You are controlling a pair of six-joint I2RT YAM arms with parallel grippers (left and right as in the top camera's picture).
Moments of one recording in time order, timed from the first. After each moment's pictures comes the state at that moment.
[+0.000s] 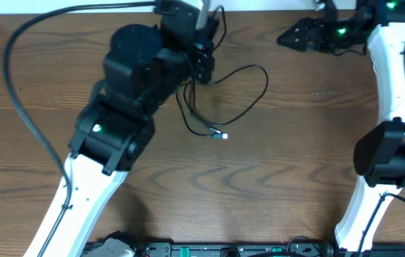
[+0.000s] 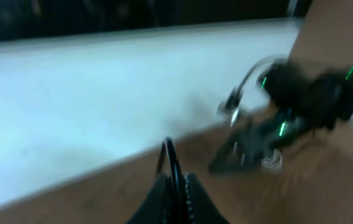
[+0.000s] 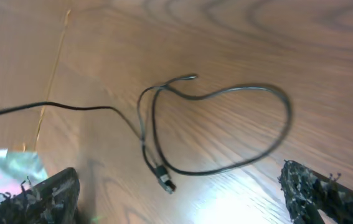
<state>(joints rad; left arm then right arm) -0.48 1.31 1.56 -0.37 0.13 -0.09 -0.03 2.15 2.17 -1.20 -0.84 -0.12</state>
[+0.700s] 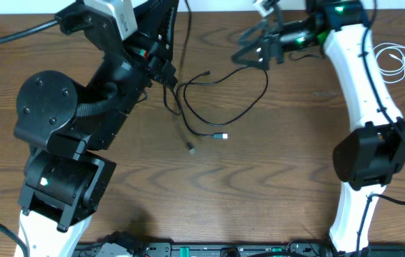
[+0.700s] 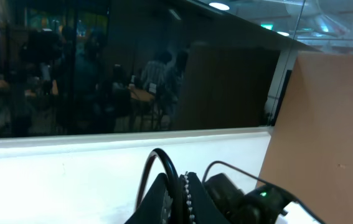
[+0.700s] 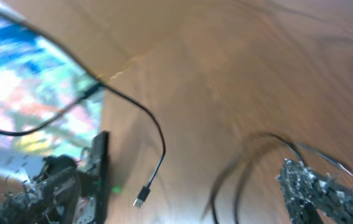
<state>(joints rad) -0.43 1.13 1.56 -0.21 0.13 -0.24 0.19 2.15 2.17 -1.17 -1.24 -0.52</state>
